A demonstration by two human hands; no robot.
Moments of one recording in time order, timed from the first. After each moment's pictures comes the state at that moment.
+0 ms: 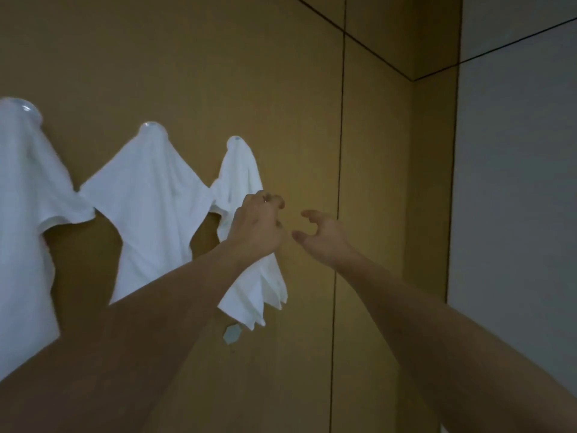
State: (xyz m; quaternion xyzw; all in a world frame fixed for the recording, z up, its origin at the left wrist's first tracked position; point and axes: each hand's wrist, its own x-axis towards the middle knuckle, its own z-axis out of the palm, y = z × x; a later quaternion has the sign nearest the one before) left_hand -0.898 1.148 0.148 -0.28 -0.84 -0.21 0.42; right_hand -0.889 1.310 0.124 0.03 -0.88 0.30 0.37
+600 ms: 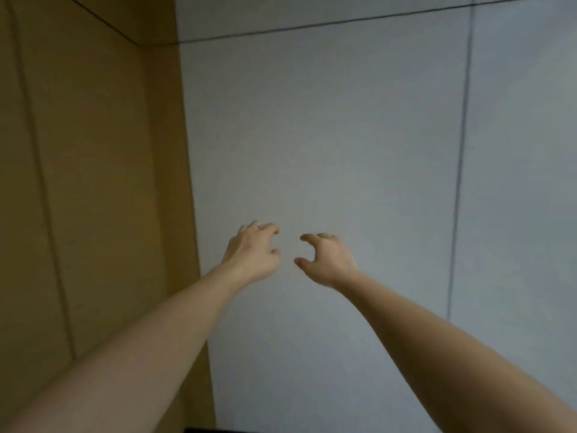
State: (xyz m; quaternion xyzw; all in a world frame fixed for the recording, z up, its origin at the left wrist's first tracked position) left_hand -0.571 1.517 0.038 -0.58 -0.74 -0.28 0.18; right_hand -0.418 1.616 0.010 -0.37 -0.87 0.03 0.33
